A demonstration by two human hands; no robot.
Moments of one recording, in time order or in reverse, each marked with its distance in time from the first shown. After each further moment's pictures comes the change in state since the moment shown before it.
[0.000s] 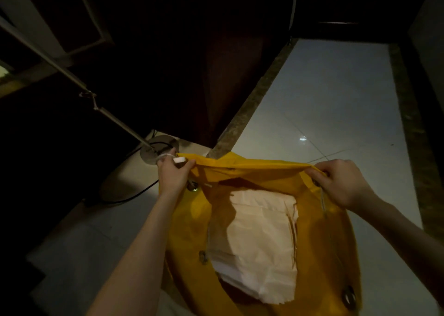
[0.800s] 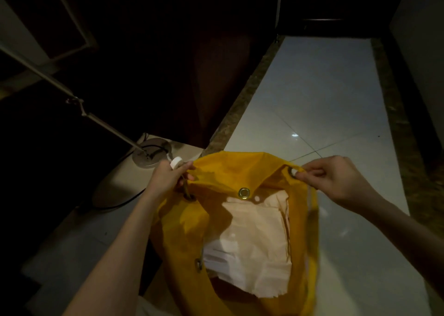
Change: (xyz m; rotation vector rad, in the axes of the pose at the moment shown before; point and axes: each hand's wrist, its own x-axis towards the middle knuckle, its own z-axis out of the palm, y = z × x) left_hand -0.006 0.014 -0.024 -0.117 -0.399 0.164; right_hand -0.028 -0.013 -0.017 0.259 0.011 -0.064
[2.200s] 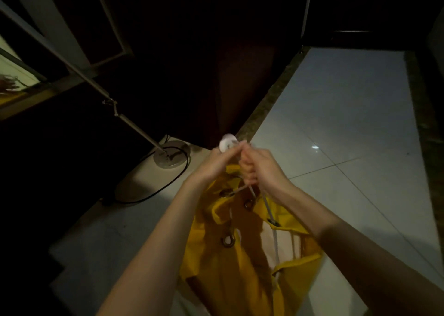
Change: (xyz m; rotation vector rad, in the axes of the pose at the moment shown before) left_hand -0.020 0.087 0.042 -0.310 -0.223 -0.012; right_hand 0.057 -0.104 0.090 0.975 -0.217 0.124
